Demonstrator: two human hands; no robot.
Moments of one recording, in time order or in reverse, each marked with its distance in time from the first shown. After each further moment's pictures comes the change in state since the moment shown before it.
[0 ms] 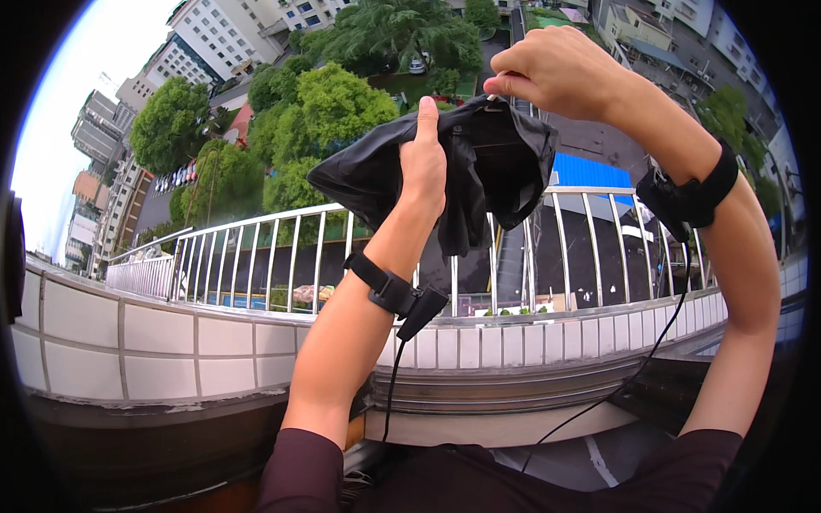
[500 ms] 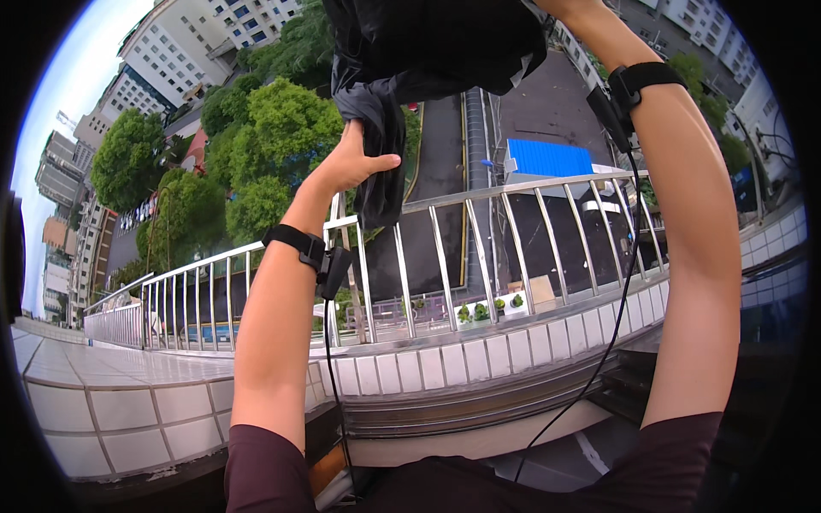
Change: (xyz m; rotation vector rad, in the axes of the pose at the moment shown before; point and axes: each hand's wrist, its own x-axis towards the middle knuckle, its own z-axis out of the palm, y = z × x) left_hand 0.114 -0.045 -0.041 1.221 -0.380 0.456; right_hand 0.010 0.163 0.038 -0.297 0.643 0.359
